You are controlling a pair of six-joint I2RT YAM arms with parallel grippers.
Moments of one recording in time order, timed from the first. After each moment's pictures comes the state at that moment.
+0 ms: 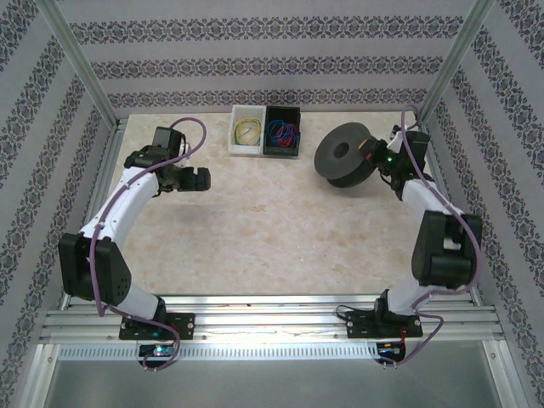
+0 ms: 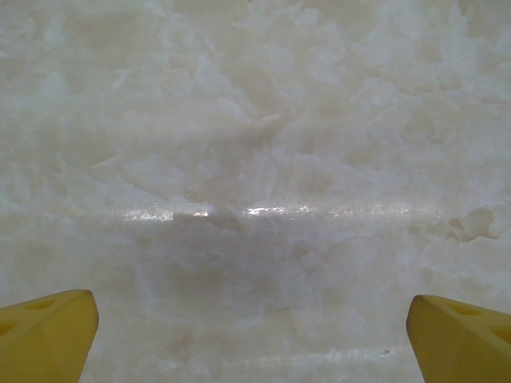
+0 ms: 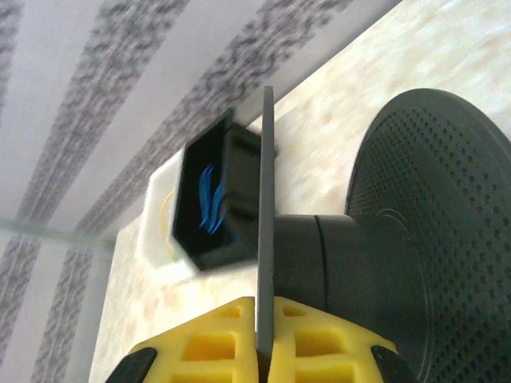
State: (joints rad) left arm -0.13 1.51 1.31 -0.89 0.02 -0.19; right arm -0.14 1.56 0.98 0.13 -0.61 0.70
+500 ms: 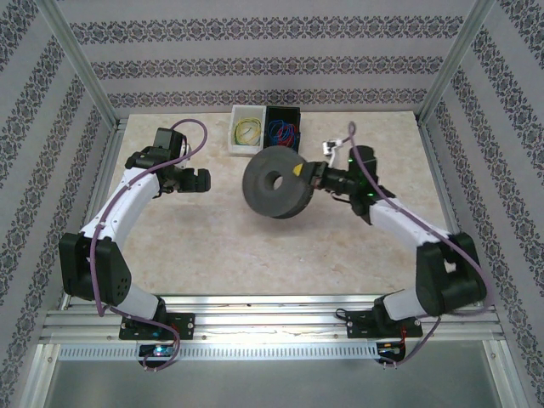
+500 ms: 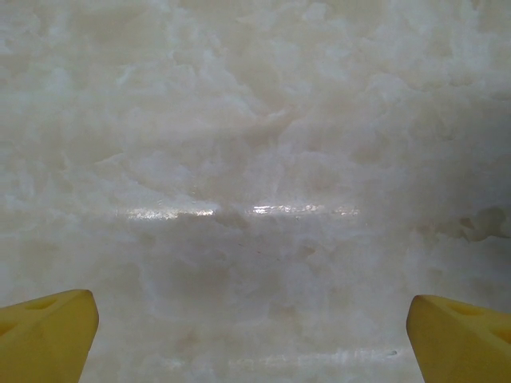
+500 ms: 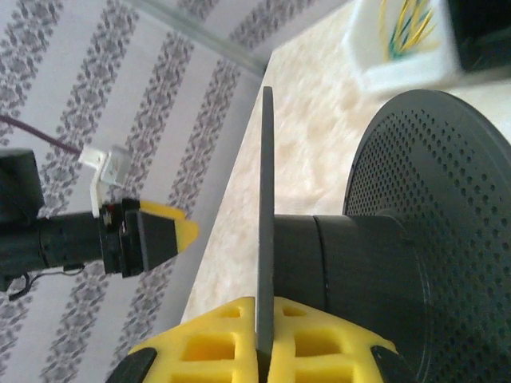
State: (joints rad) left arm -0.13 1.51 1.30 -0.89 0.00 -0.19; right arm 0.31 1.48 0.84 0.30 -0.75 0.85
